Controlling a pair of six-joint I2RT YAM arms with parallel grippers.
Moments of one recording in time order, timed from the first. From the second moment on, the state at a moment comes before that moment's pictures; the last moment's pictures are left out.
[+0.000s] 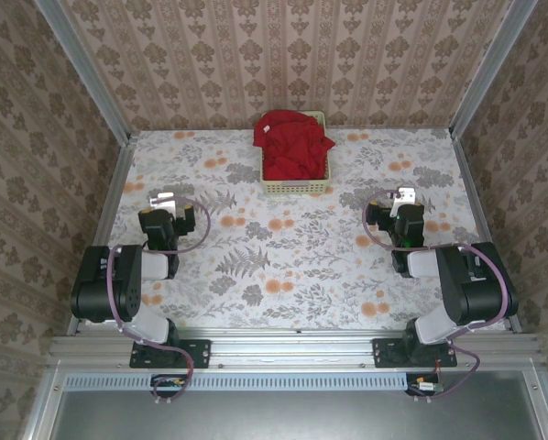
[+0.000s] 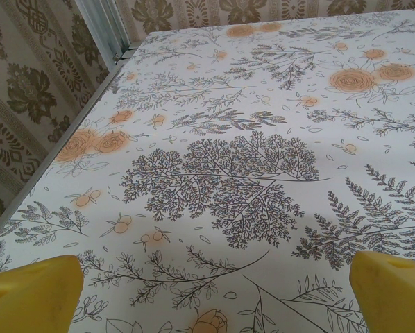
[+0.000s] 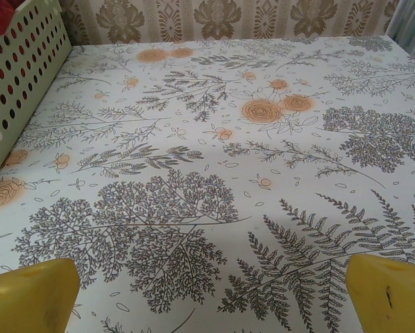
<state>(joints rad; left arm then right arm) -0.05 1.55 0.37 0.82 -0.19 0.07 0.03 1.53 0.39 0.78 0.16 0.05</state>
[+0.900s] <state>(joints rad) -0.22 0.82 0.61 -0.13 -0.27 -0.34 0.04 0.75 0.55 -0.01 0.14 0.37</state>
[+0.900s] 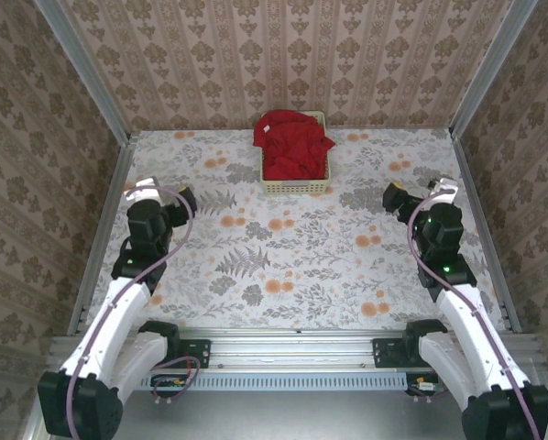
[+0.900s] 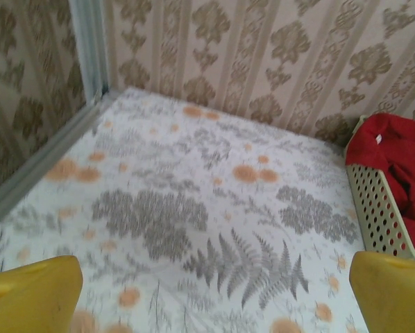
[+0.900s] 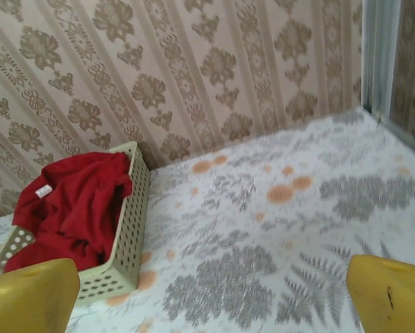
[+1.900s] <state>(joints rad) -0.33 1.17 0.71 -0.26 -0.02 -0.54 0.42 2.05 1.73 -0.42 0.15 0.35</state>
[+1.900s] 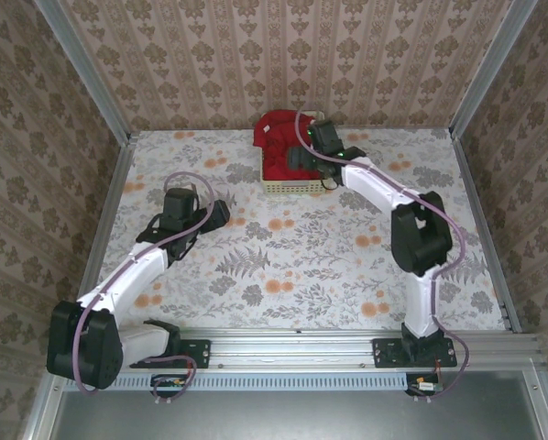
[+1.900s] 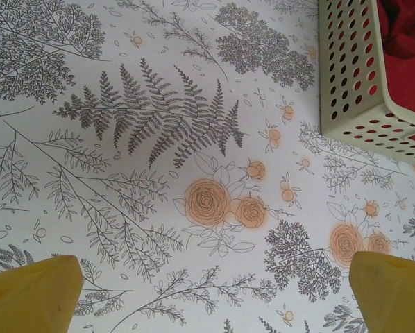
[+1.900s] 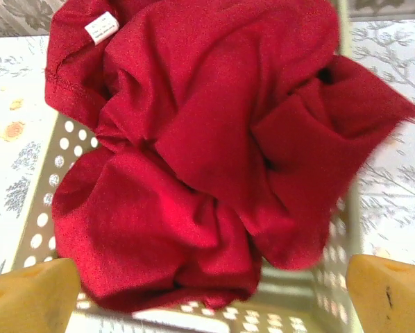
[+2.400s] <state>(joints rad) -0.33 1.17 0.68 -0.25 -0.02 -0.52 0.45 2.60 2.44 -0.74 0.29 0.31</state>
